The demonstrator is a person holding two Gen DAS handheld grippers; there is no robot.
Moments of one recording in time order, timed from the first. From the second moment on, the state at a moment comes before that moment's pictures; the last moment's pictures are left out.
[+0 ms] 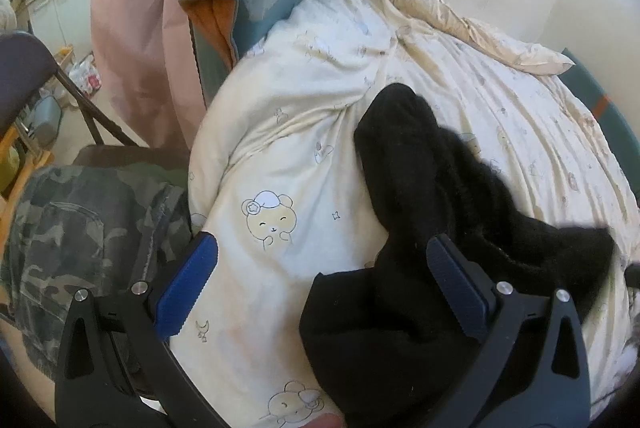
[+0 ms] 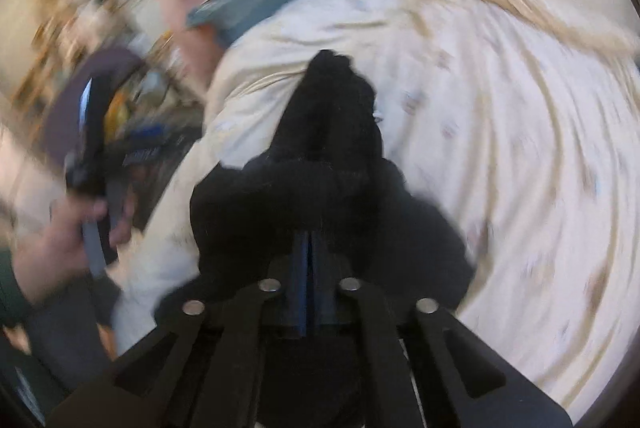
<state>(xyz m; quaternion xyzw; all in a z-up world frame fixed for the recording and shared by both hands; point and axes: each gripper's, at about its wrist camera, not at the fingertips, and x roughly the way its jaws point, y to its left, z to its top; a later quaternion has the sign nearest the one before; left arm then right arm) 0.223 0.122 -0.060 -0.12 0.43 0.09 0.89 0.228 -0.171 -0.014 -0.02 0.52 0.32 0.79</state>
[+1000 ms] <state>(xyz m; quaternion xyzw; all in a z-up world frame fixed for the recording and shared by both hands) 0.209 0.148 -0.059 -0.14 0.45 0.08 0.88 0.376 -0.121 -0.100 -0.14 0.62 0.24 0.74</state>
